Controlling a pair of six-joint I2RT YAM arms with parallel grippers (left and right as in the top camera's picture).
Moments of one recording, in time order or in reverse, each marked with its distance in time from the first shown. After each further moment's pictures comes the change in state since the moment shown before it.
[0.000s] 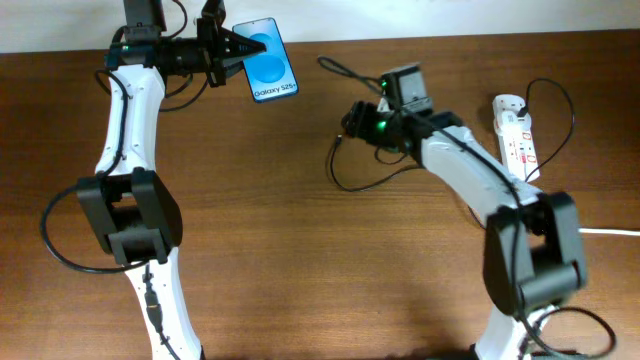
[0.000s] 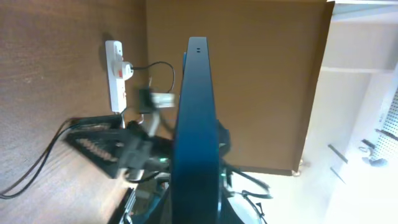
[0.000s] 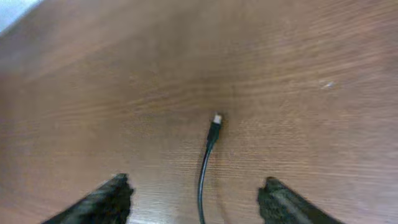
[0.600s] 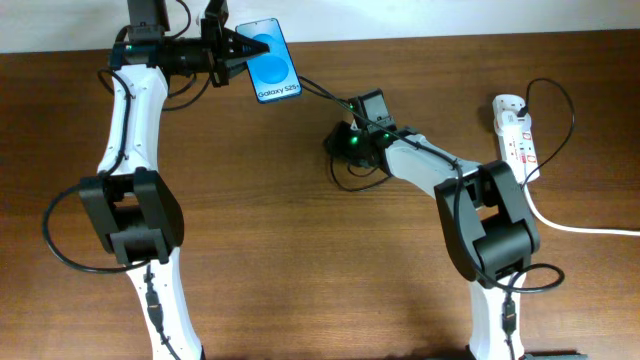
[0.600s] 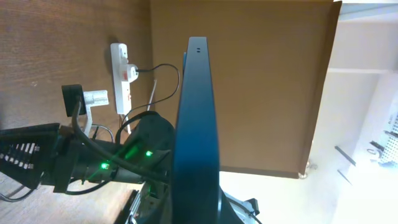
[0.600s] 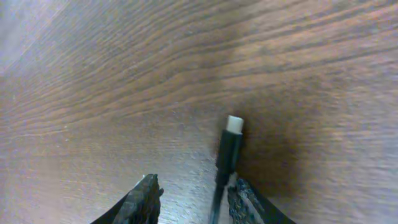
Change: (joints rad) left arm -0.010 0.000 0.000 0.000 -0.027 0.009; right arm 0.072 0.218 0.010 0.195 -0.019 0.150
